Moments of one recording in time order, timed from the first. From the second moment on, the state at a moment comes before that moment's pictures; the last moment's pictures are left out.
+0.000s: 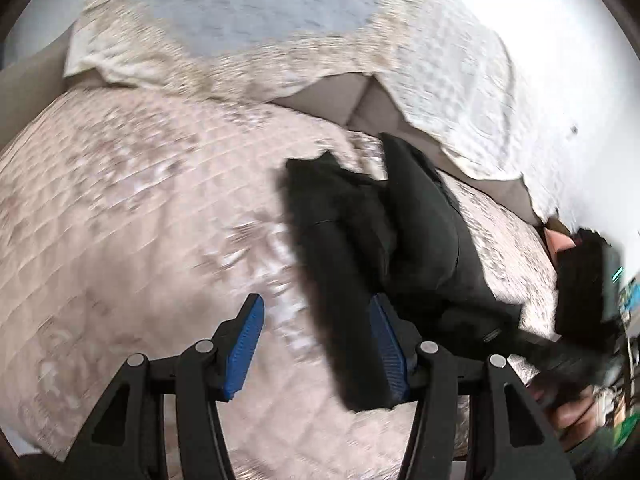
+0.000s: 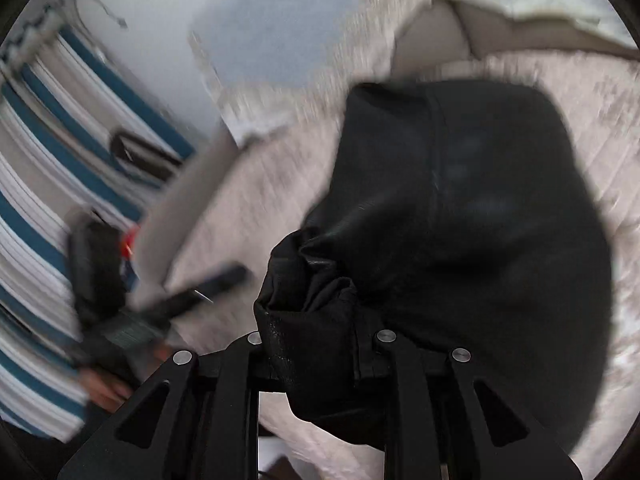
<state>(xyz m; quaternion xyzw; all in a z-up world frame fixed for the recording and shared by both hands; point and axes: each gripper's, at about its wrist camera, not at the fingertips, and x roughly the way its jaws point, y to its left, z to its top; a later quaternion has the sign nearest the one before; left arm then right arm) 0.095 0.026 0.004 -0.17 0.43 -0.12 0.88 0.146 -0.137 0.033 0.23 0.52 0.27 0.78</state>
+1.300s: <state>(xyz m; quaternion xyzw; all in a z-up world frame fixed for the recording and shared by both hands) 0.153 -0.052 0.059 -0.10 0.39 -0.16 0.90 0.113 -0.157 0.024 0.15 0.48 0.23 0.83</state>
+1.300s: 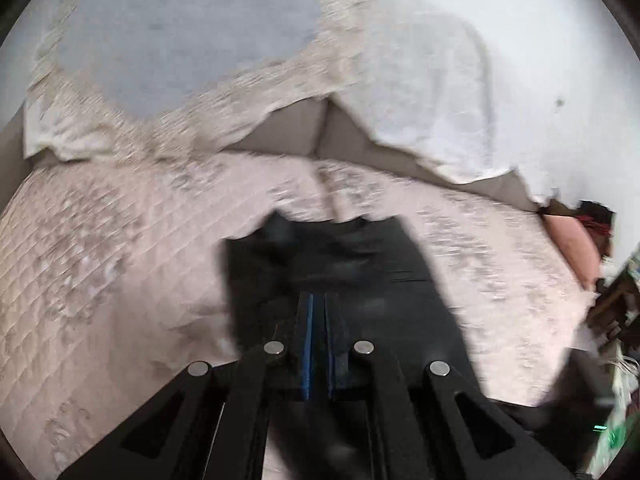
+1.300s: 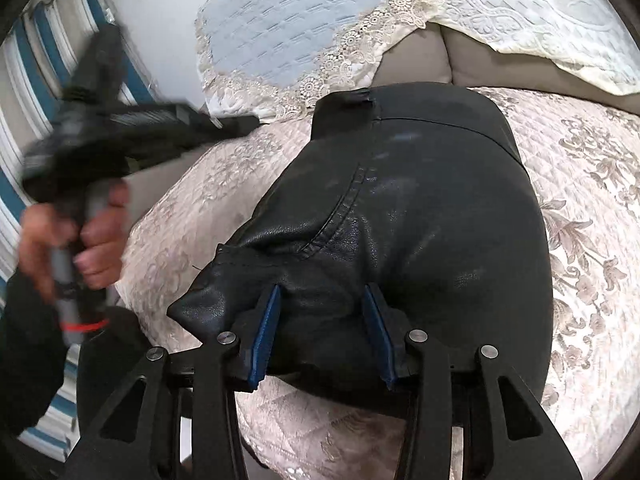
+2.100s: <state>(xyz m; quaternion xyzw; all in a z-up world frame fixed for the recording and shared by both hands) 0.104 -0.080 -0.032 -0.07 0.44 -0.20 0.87 0.080 -0.226 0.036 0.14 0.50 0.14 0.84</state>
